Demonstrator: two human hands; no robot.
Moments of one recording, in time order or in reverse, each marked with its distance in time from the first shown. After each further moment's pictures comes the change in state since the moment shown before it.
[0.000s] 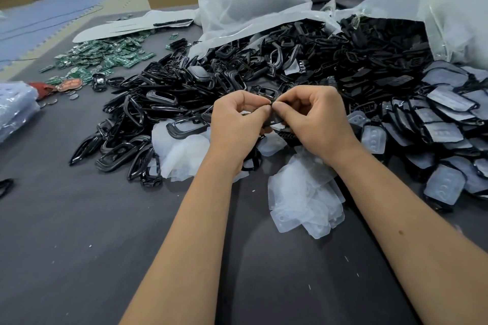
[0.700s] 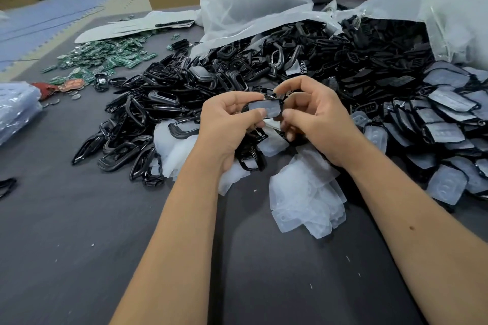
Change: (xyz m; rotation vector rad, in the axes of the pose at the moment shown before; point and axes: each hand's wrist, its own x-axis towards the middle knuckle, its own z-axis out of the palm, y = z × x) left_hand 0.003 0.000 -0.018 -0.070 -0.057 -0.031; right_hand -0.003 0.000 -0.010 0.341 -0.227 0.097
